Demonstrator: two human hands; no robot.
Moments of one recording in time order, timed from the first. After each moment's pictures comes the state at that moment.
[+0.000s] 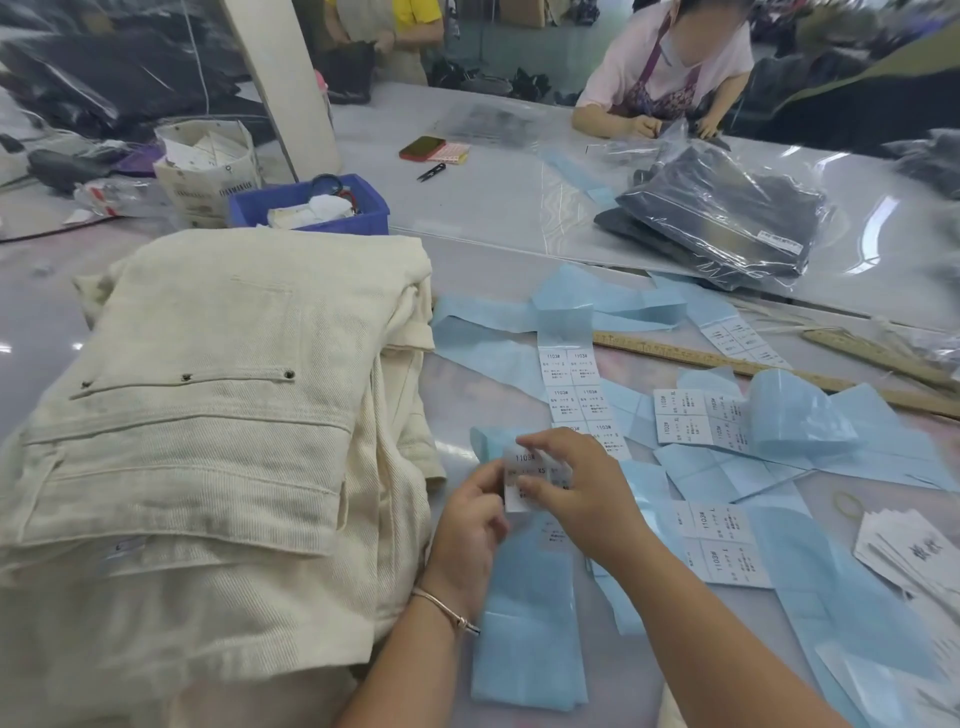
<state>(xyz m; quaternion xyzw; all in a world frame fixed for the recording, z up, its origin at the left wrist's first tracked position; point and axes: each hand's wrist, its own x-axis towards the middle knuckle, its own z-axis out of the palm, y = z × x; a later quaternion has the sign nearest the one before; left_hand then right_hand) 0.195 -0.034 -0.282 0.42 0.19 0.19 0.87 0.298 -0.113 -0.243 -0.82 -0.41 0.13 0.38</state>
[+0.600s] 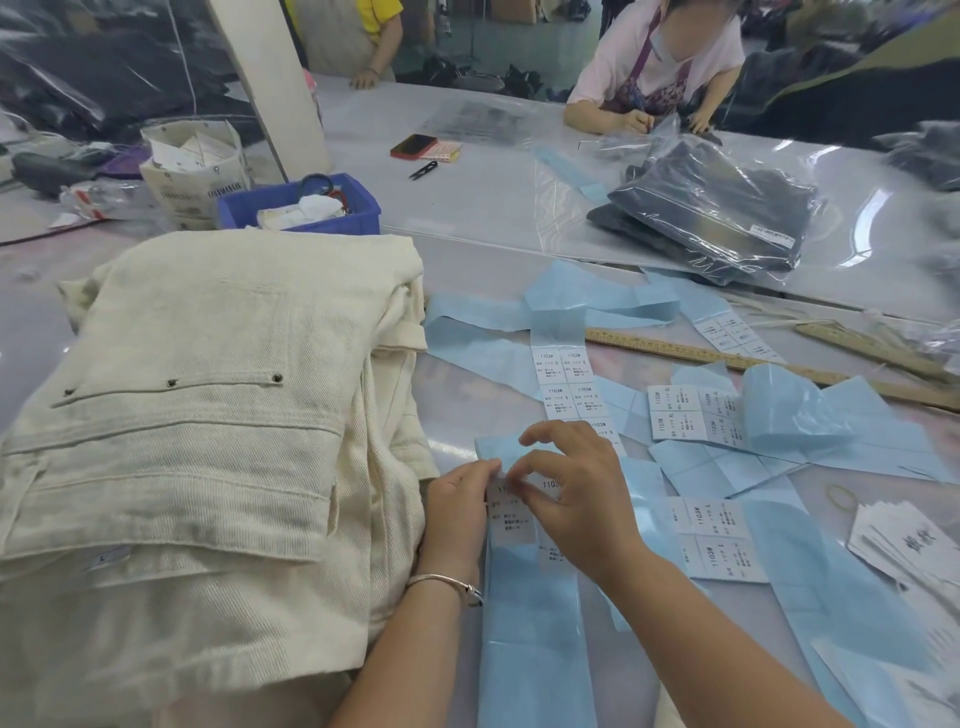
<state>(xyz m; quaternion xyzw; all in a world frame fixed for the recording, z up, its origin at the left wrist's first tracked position) 0.210 -0.024 -0.280 0.46 0.40 0.27 0.74 0.293 -0.115 -0.250 -0.79 -0.51 -0.06 0.35</state>
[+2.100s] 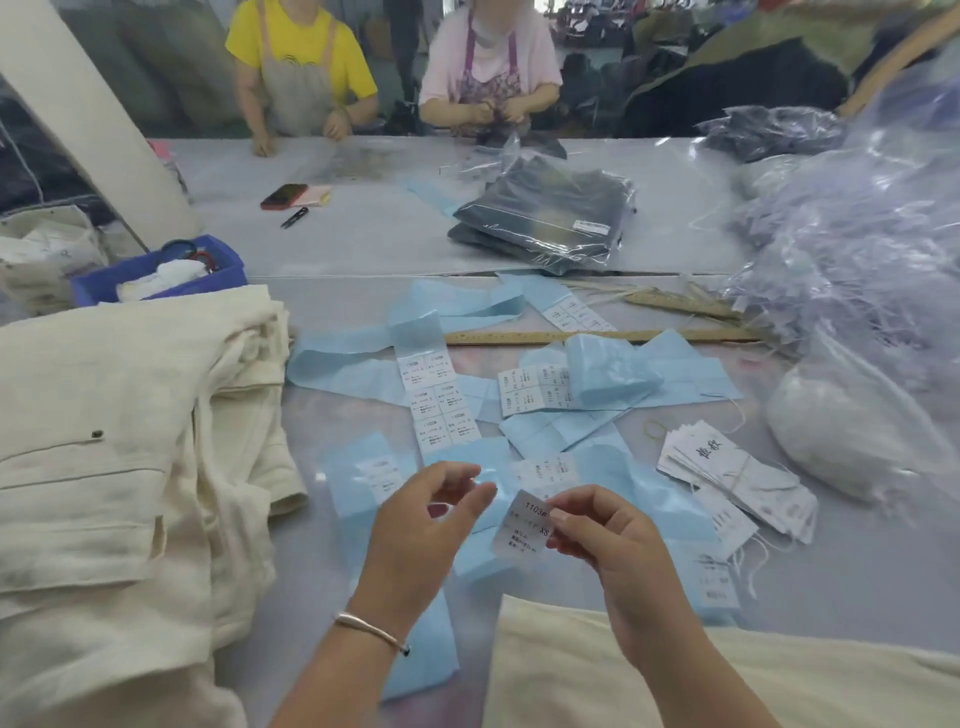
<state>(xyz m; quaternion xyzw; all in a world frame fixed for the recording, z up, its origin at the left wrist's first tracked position) 0.209 -0.138 -0.211 0.79 0.23 0.18 0.53 0.284 -0.303 -0.208 -0.64 -0.06 0.25 0.73</state>
